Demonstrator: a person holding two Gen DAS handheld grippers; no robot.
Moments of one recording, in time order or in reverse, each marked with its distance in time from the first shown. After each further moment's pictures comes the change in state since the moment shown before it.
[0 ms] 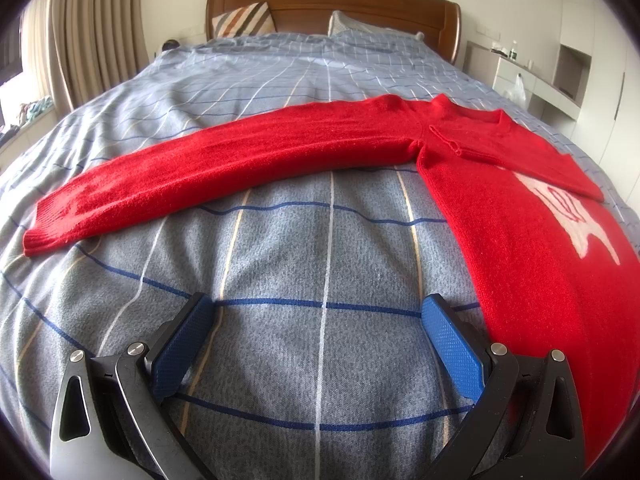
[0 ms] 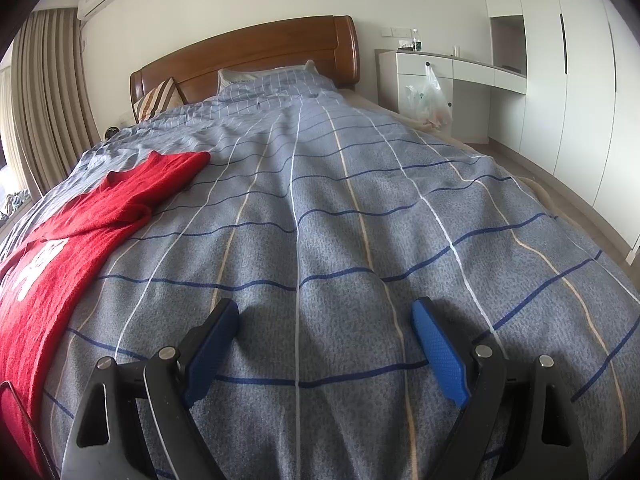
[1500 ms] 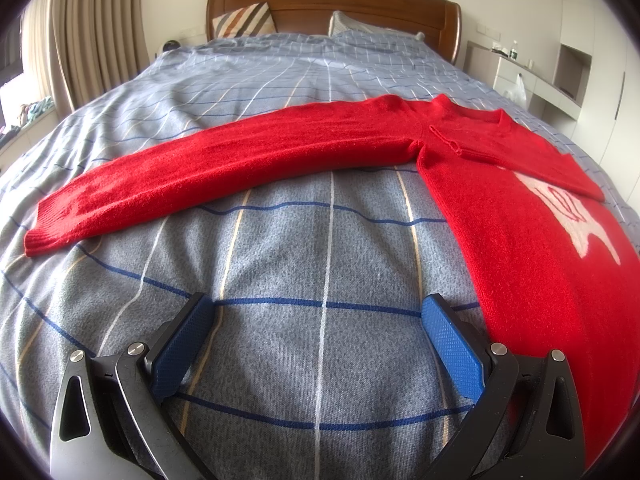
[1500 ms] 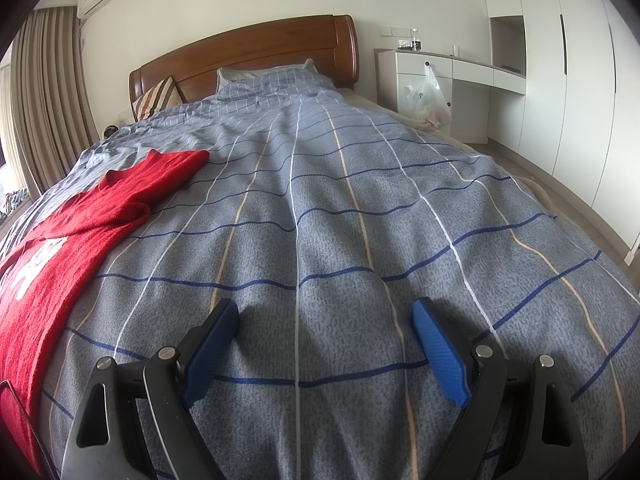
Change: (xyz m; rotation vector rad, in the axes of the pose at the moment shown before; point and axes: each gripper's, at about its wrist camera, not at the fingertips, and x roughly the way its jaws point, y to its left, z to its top) left arm 0.000 0.000 0.000 0.001 -0.001 -0.001; right arm -0.001 -0.001 0.000 -0.001 0.002 -0.001
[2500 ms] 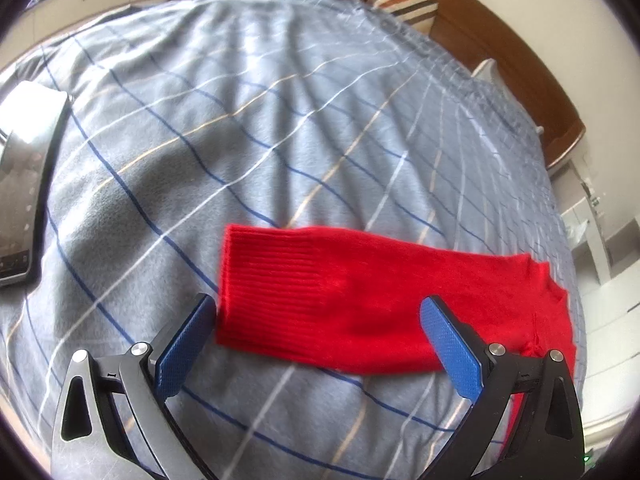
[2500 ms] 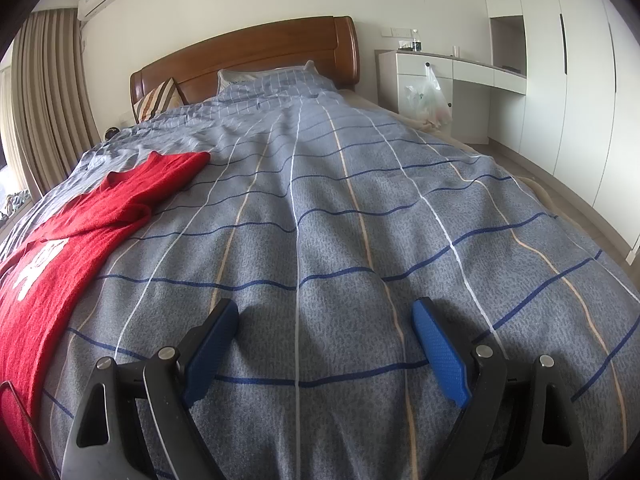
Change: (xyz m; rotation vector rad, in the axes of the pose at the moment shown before) left arm 0.004 0.244 0.071 -0.609 0.173 0.014; right arm 0.001 -0.002 -0.002 0.002 -0.002 0.003
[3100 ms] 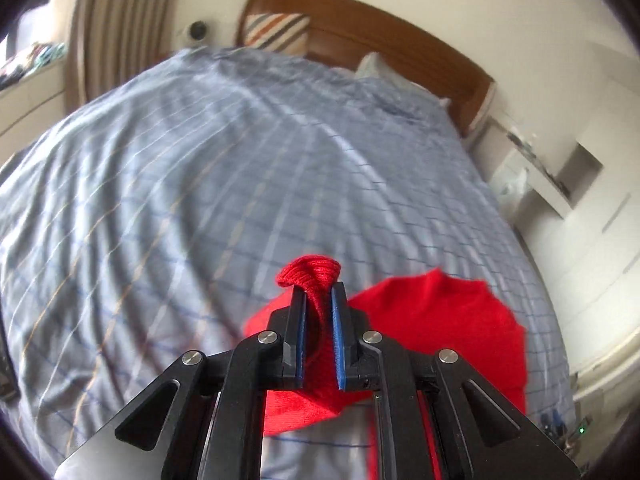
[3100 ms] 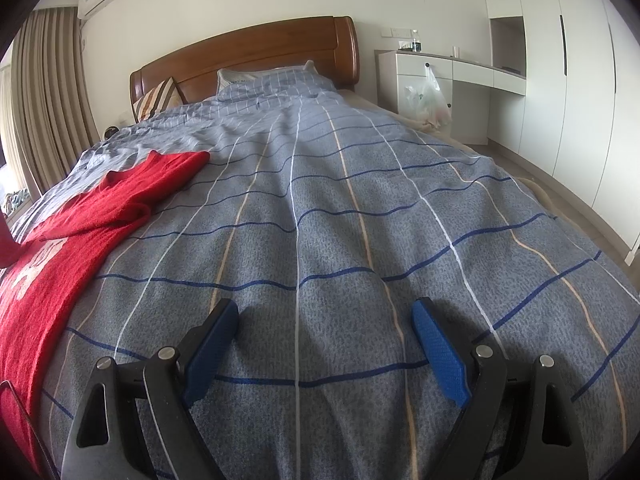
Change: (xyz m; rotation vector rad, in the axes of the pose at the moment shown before) left arm -0.067 -0.248 0.015 0.395 -0.128 -0.194; right arm 0.000 -0.001 -0.001 0.000 0.000 0.000
